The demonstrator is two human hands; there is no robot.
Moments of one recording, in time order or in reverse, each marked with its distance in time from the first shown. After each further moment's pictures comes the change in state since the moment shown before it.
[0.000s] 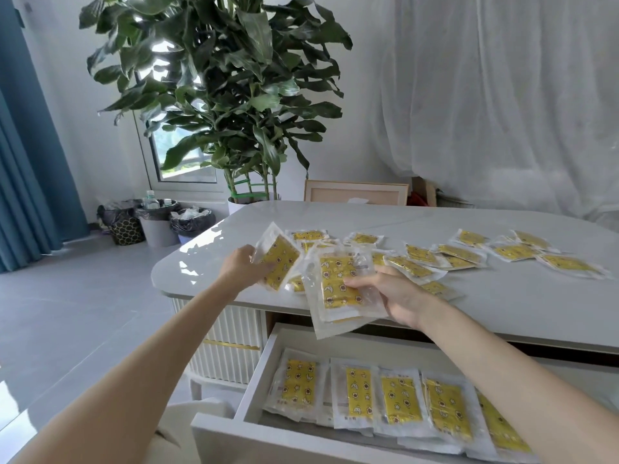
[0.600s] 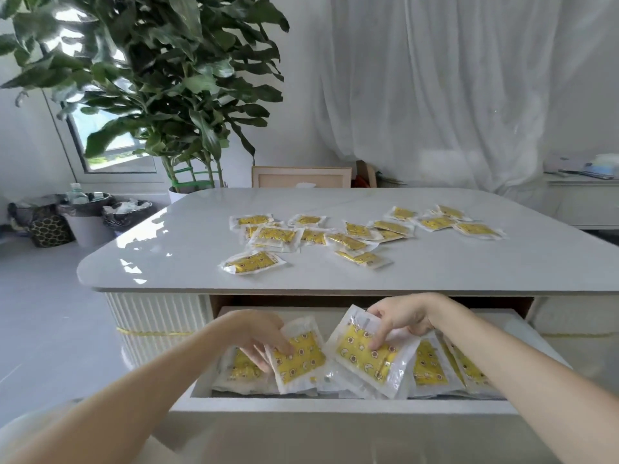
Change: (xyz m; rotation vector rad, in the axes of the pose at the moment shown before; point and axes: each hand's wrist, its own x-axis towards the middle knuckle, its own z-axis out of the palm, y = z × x) left_hand -0.090 0.015 0.098 0.303 -0.983 -0.181; right_hand -0.067 0.038 -0.106 -0.685 -0.186 0.516
